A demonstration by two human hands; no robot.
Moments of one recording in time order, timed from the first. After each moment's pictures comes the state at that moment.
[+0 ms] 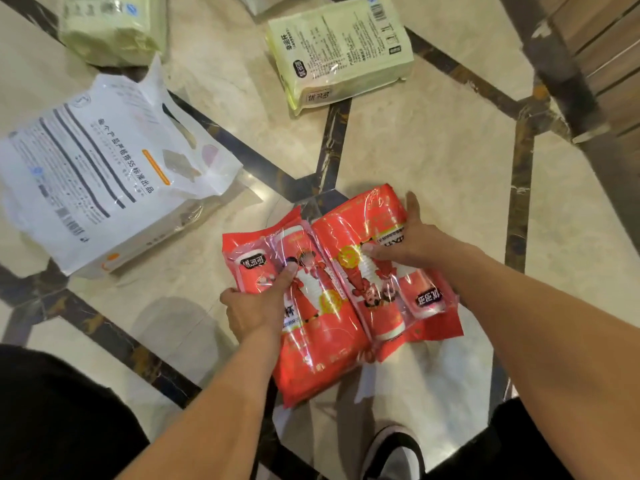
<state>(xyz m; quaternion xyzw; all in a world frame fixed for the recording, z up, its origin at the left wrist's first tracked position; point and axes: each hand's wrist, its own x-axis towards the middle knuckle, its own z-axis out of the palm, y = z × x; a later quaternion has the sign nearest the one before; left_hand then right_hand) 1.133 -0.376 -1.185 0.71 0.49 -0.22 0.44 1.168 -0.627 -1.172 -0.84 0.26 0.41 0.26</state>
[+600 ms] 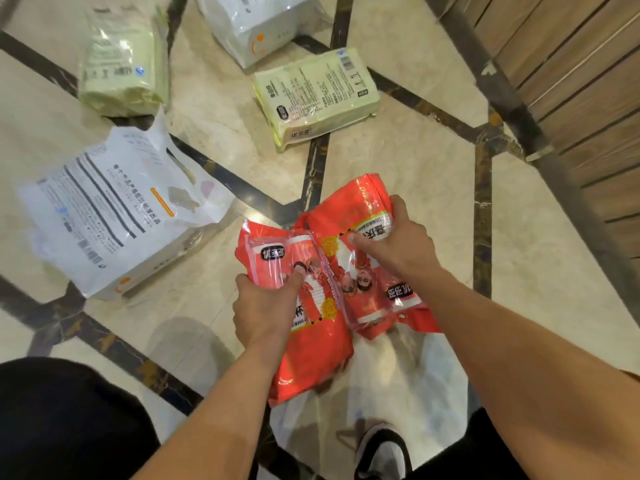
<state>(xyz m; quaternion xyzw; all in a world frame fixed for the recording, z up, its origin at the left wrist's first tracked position) 1.141 -0.404 -1.125 0.82 0.35 -0.21 0.40 1.156 -0.614 -1.121 -0.88 0.28 0.16 0.34</state>
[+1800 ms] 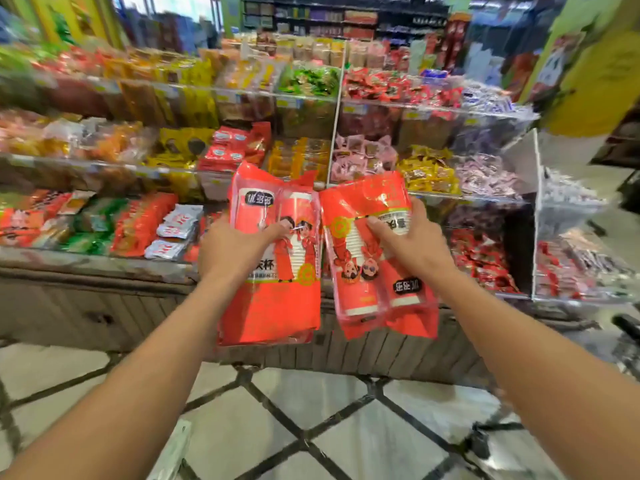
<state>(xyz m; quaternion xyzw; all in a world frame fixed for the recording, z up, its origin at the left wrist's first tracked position) 1.117 -0.605 -0.123 0.75 -0.39 -0.20 0.50 0.852 -0.684 -0.119 -0.69 0.57 -0.35 0.25</state>
